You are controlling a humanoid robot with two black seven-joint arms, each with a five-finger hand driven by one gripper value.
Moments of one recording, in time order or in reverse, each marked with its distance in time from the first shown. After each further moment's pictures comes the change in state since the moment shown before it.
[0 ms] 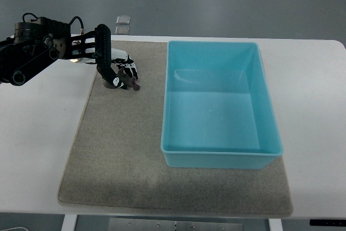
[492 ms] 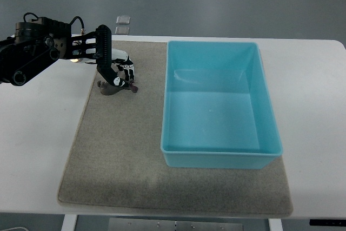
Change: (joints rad) left arm -0.005 0.000 -0.002 -0.001 0.013 0.002 0.003; right arm 0.000 0.000 0.000 0.000 0.000 0.000 0.000
